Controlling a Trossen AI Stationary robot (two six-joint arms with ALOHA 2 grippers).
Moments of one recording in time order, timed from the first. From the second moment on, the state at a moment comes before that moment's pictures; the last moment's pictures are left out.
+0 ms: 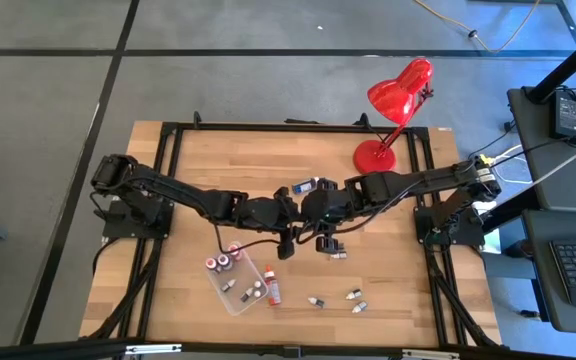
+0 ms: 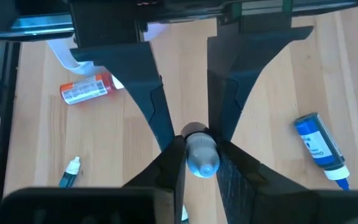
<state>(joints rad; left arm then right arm) -0.18 1.63 1.14 0.06 -0.24 -0.22 0.19 1.69 1.64 -0.97 0.10 0.21</state>
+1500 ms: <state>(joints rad) -0.22 1.58 1.15 -0.31 -0.14 -0.40 0.23 1.64 1.55 -1.18 0.08 0.16</state>
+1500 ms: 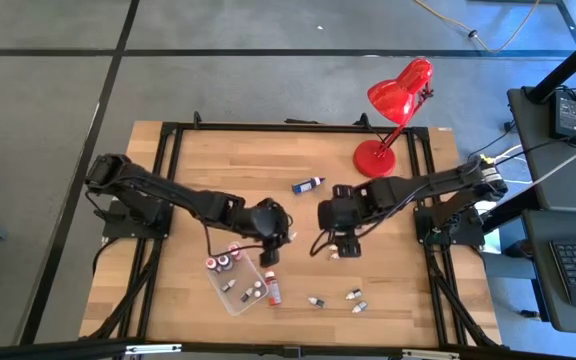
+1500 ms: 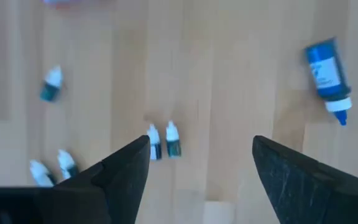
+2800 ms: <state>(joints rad) -0.61 1.84 1.31 -0.78 -0.06 -1.25 0.23 1.64 0.97 -0.68 0.05 0.09</state>
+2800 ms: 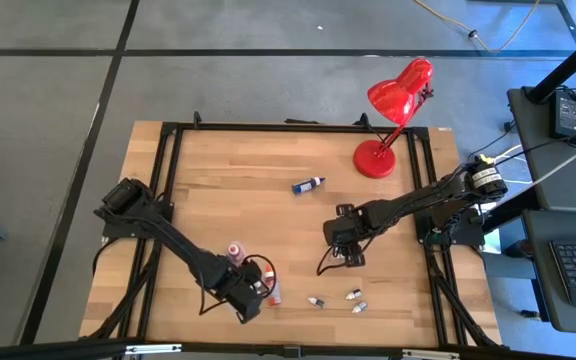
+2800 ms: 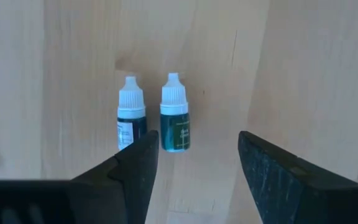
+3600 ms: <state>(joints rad) -0.61 1.85 1.31 -0.78 -0.05 -1.30 0.23 1.64 0.97 -0.63 0.03 0.04</state>
